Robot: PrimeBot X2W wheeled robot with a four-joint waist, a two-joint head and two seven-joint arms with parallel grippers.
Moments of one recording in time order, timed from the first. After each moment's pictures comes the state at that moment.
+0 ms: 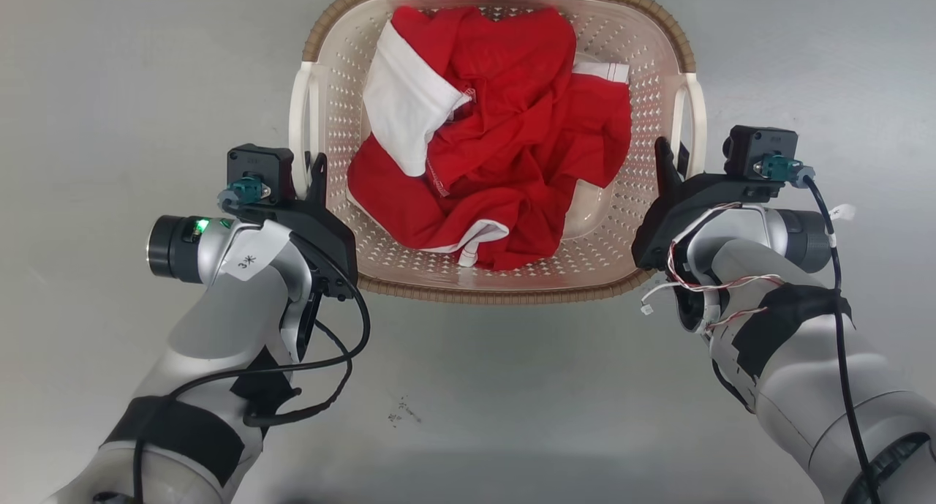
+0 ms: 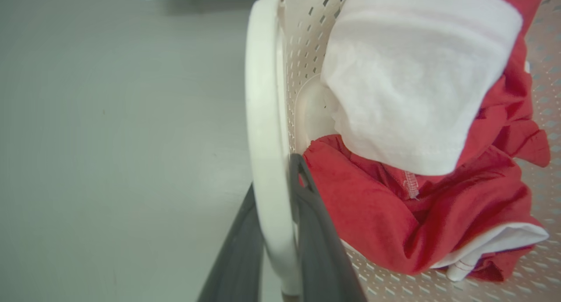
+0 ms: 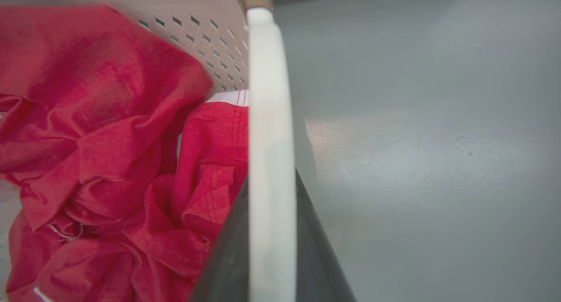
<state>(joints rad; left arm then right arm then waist) -1.06 0.06 -0.81 1.19 -0.82 0.04 -0.22 -1.15 -0.09 1.09 1.18 1.18 -0.11 -0.24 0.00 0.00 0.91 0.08</state>
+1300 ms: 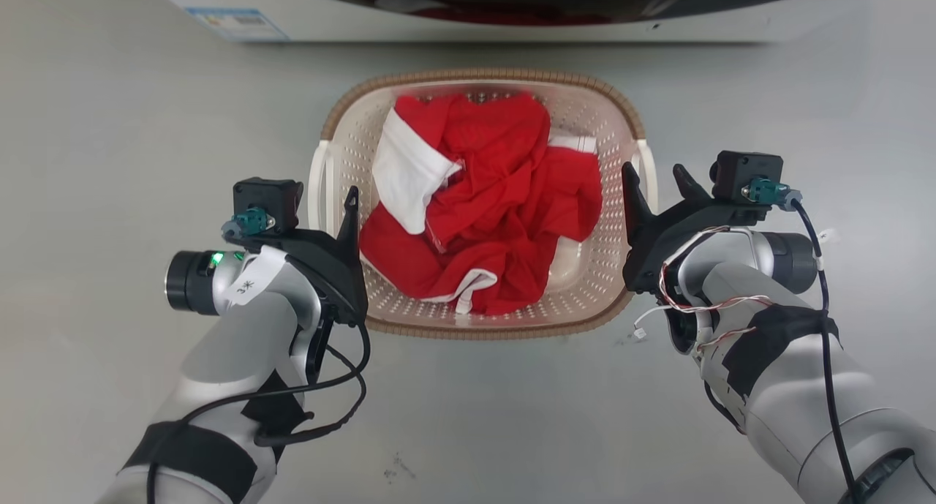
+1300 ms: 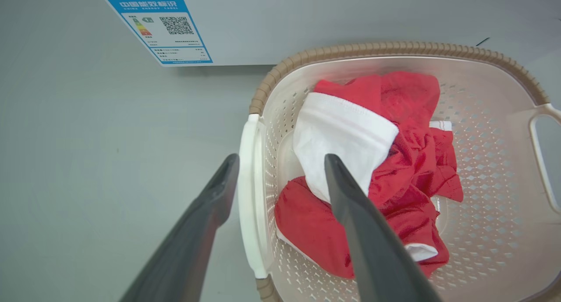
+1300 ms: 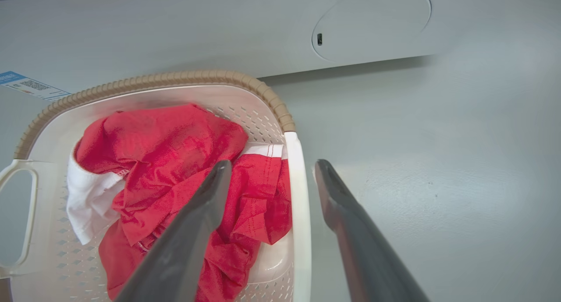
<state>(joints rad) -1.02 0.04 -0.76 1.22 -0.83 0.02 -0.25 -1.11 -0.07 1.08 1.20 1.17 -0.08 -0.25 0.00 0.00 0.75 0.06</state>
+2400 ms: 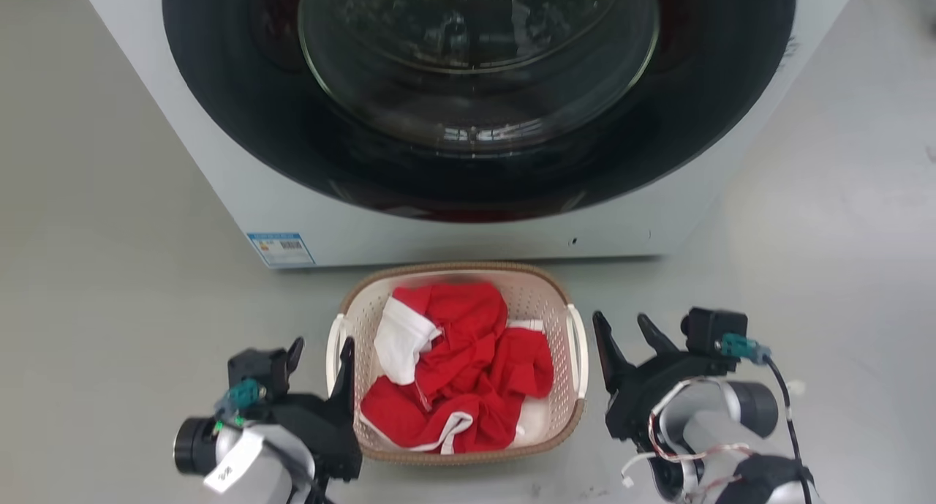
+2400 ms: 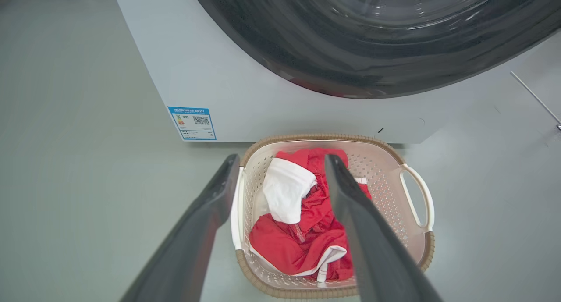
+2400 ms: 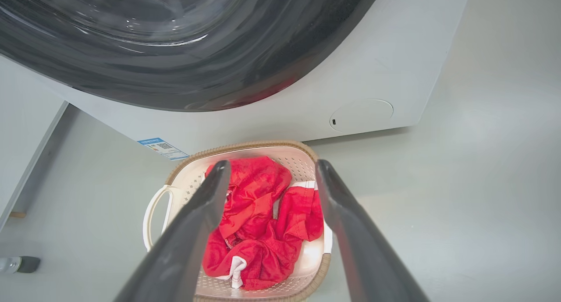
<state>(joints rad) -0.58 0.12 -0.60 0.87 -0.73 0.07 -0.25 -0.75 -0.08 0.89 0.98 1.02 -0.06 -0.25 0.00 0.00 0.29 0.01</state>
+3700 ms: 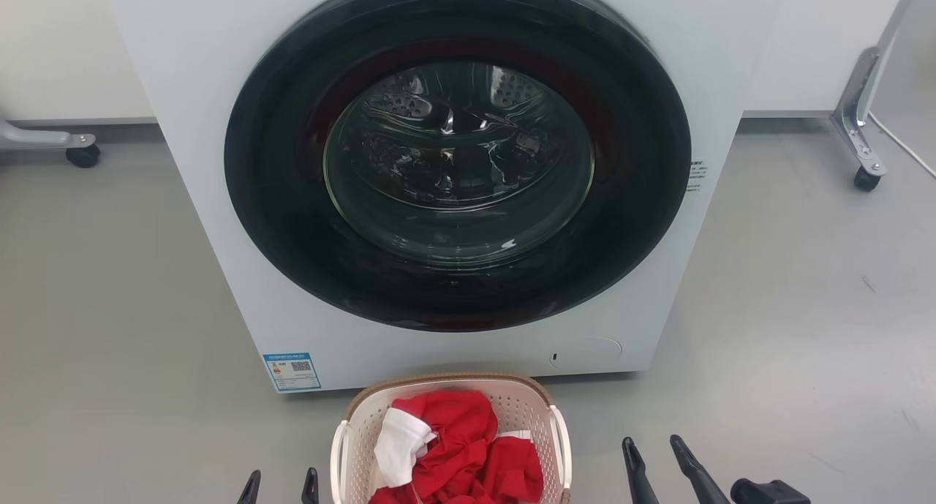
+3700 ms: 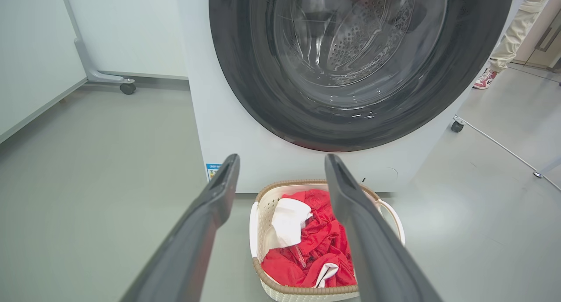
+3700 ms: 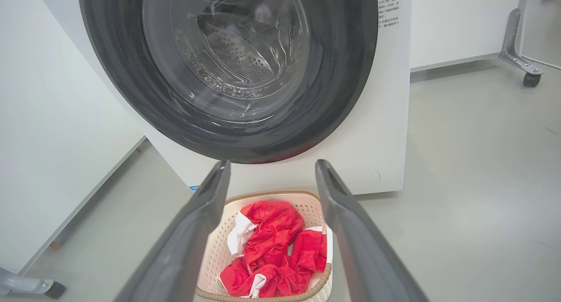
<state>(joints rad) 0.04 0.17 -0.30 0.25 -0.43 0.12 -0.25 -0.08 -0.17 0.53 0.25 0.58 -0.12 -0.25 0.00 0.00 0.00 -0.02</state>
